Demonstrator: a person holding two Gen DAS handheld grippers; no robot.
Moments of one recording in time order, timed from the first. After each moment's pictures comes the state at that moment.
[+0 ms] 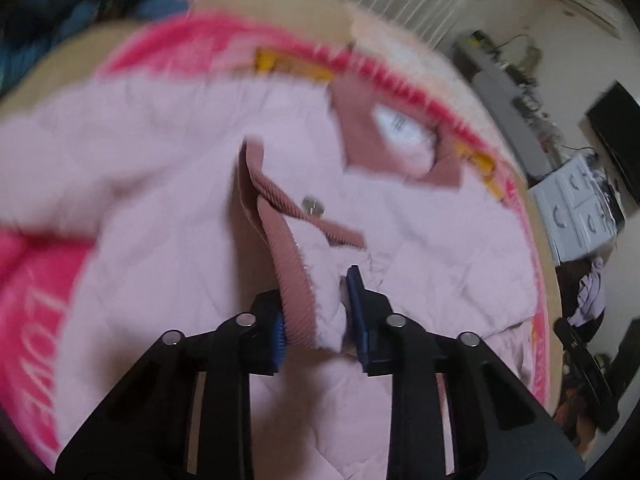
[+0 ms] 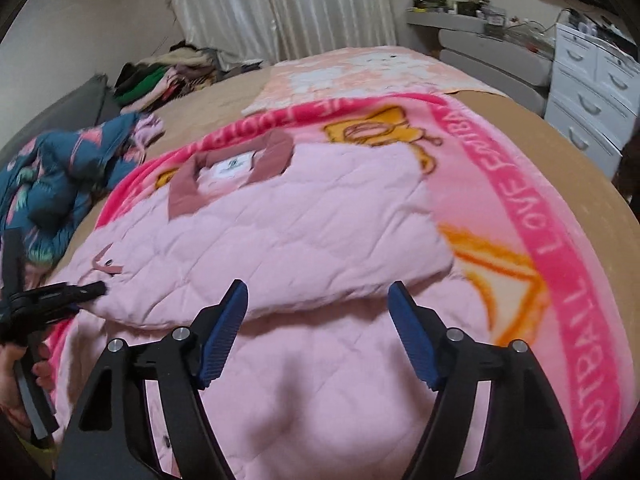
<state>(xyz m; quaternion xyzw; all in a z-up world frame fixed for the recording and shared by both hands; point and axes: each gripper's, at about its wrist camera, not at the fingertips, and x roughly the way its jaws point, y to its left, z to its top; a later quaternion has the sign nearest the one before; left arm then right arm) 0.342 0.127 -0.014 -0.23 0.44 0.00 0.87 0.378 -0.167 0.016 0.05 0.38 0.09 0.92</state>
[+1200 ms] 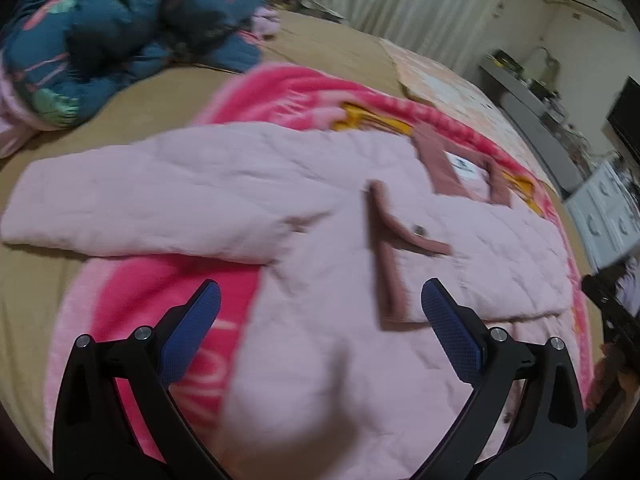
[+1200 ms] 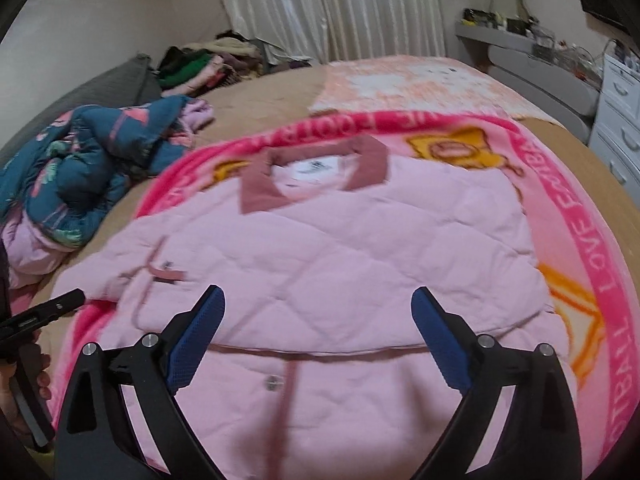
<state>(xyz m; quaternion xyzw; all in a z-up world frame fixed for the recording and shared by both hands) 0.272 0.222 -0.004 -0.19 0.42 0.09 0.88 0.375 -0.050 0.032 0.02 0.38 0.18 0.91</state>
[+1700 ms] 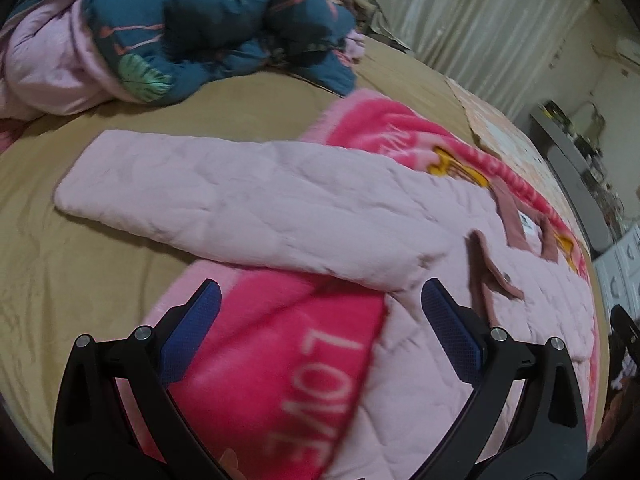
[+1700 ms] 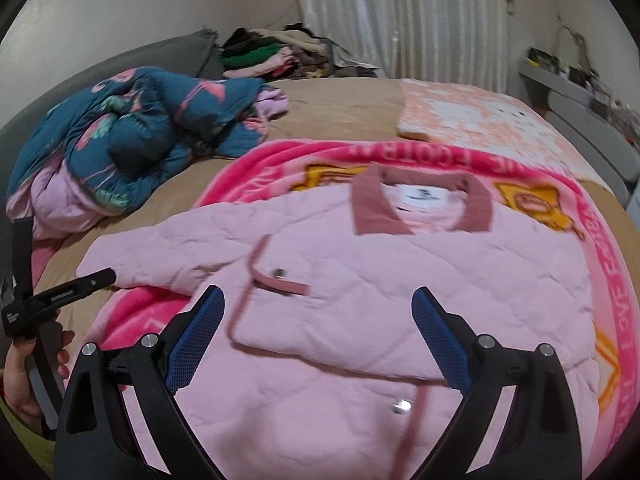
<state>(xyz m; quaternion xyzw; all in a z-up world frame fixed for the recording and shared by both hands) 0.230 0.315 -0.010 -0.24 0.38 0.18 0.87 0.347 0.074 0.056 -0.06 0.35 0.26 0.89</state>
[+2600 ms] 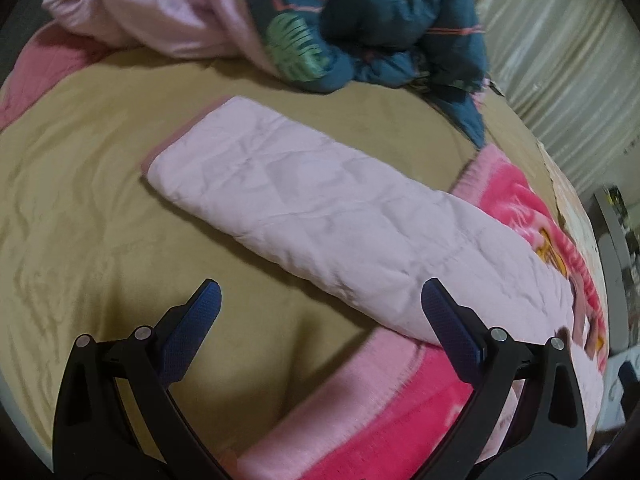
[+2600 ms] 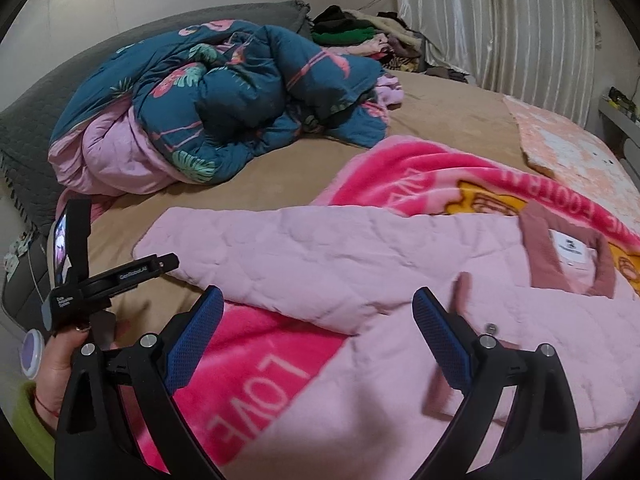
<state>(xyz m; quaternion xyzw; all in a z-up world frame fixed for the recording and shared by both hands) 0.191 0.455 -0.052 -0.34 0.37 0.30 0.81 0.321 0.270 0.043 -0.11 0.37 0.38 0.84</state>
